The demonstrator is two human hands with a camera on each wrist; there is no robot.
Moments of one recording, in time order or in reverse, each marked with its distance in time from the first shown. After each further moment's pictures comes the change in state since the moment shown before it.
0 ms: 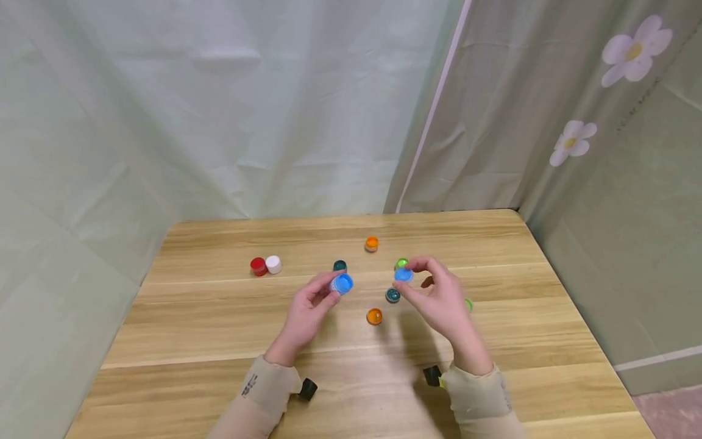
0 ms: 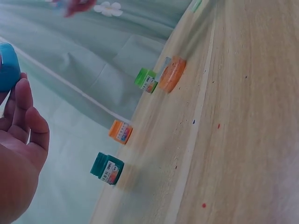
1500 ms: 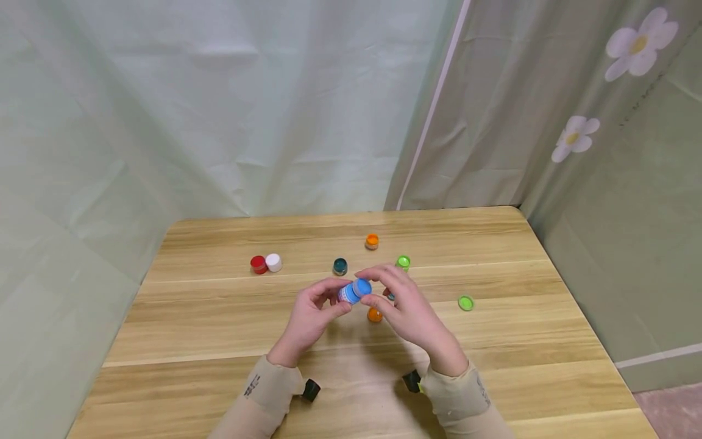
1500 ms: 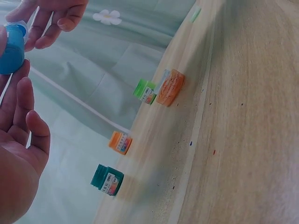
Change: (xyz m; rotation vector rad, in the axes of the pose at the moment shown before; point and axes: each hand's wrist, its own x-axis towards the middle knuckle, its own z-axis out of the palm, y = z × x) left_hand -0.003 -0.001 0.006 -0.004 -0.038 0.077; right_hand -0.003 -0.023 0.039 -0.010 -0.279 -0.194
